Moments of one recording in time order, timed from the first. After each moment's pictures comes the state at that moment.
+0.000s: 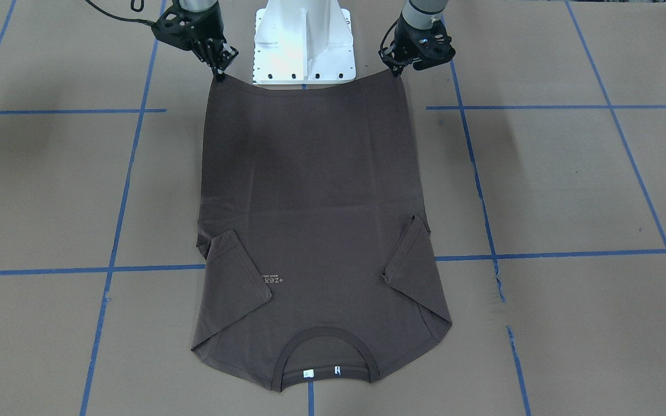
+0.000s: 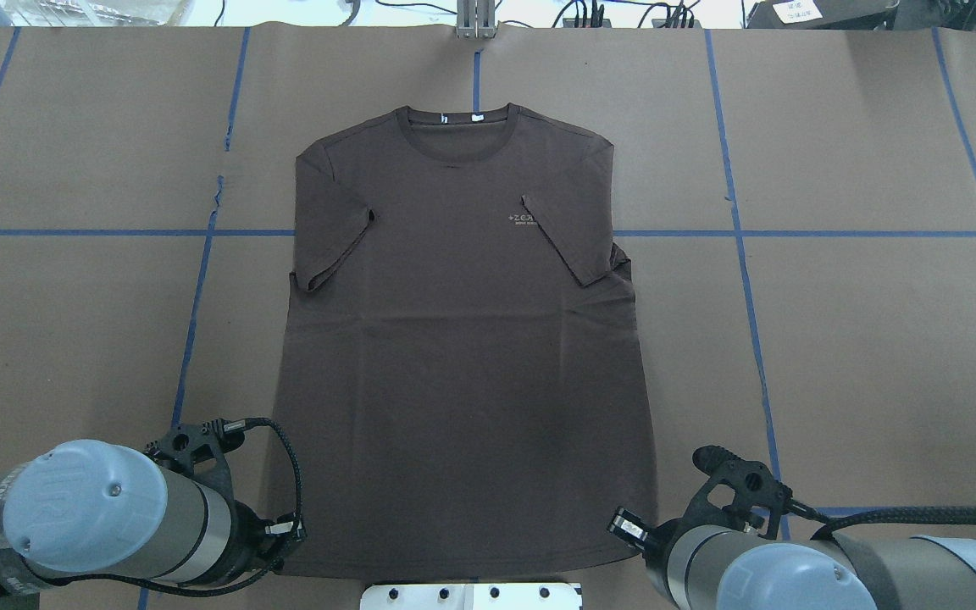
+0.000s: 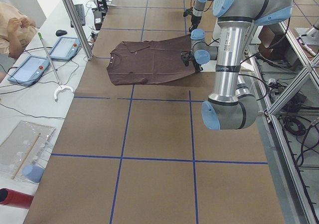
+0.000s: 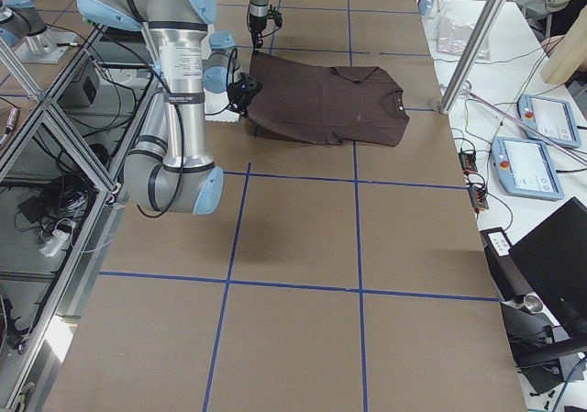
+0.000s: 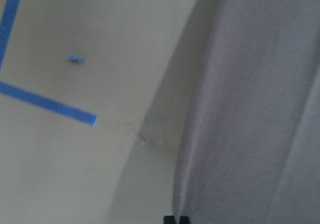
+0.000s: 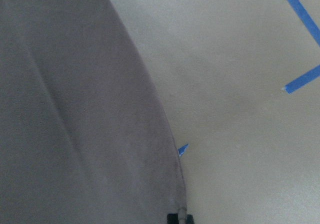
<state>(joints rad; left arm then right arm) -0.19 -1.72 -2.24 -1.62 -1.86 -1.80 0.03 -1.40 2.31 -1.67 1.47 2.11</state>
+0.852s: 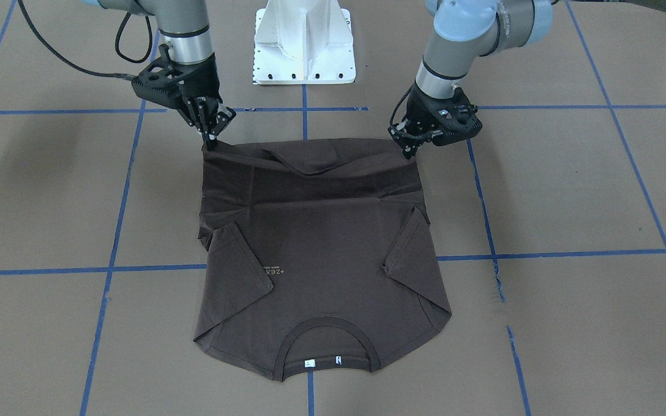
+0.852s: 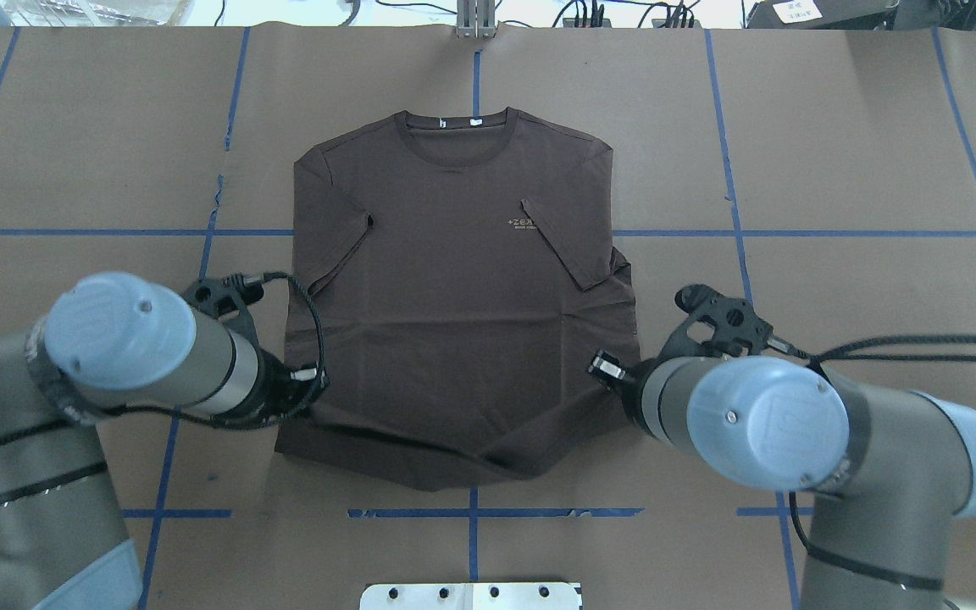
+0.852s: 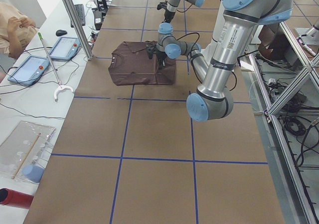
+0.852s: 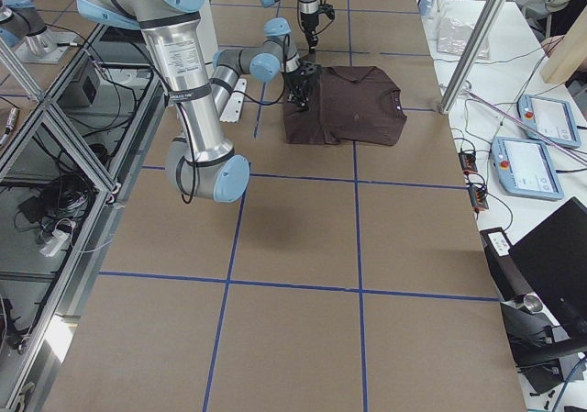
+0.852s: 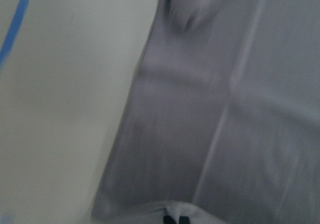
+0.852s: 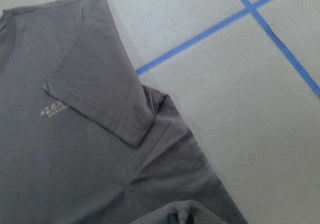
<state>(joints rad) -0.64 -2.01 -1.88 -1.66 -1.89 -1.48 0.50 -1.13 2.02 -1.68 1.59 1.73</state>
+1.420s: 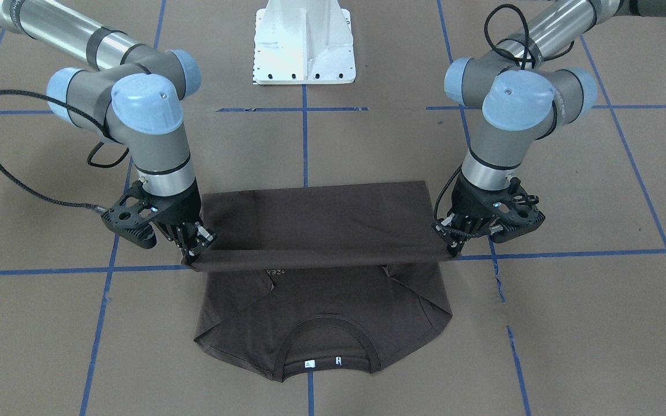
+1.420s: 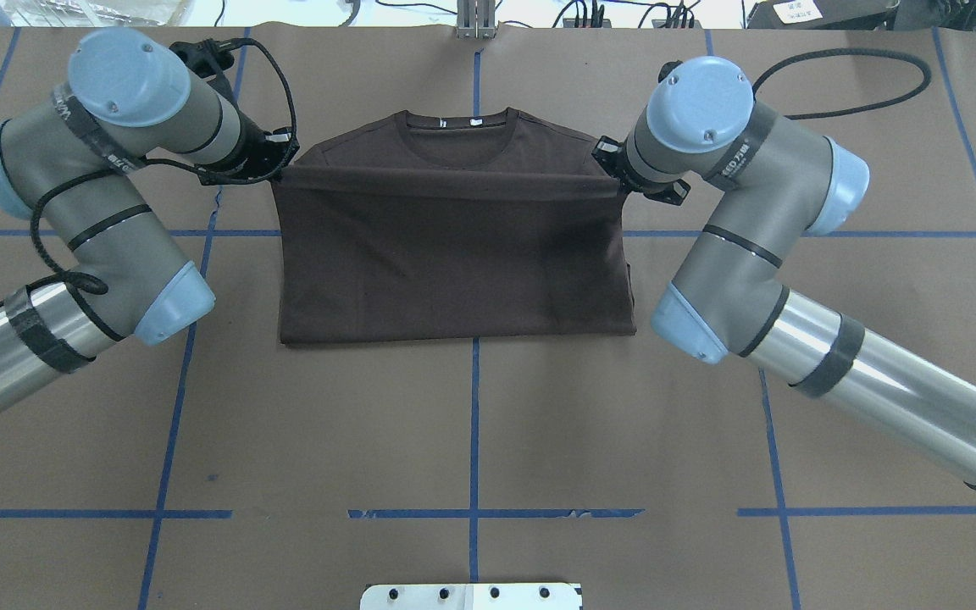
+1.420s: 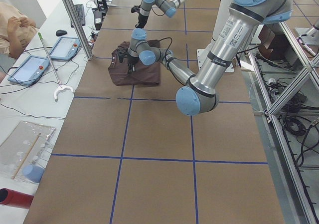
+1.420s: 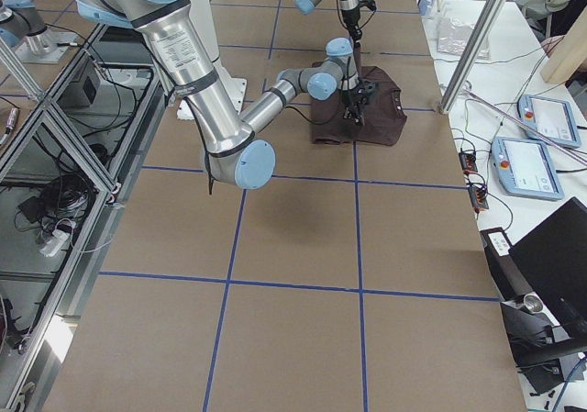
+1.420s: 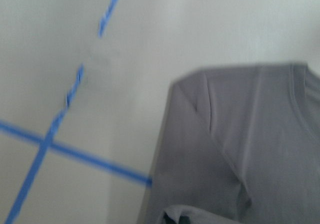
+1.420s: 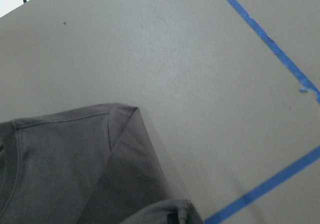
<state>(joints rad) -0.83 -2.15 -1.53 -1.89 -1.84 -1.38 0.75 -0.92 1.50 -1.39 1.74 1.60</state>
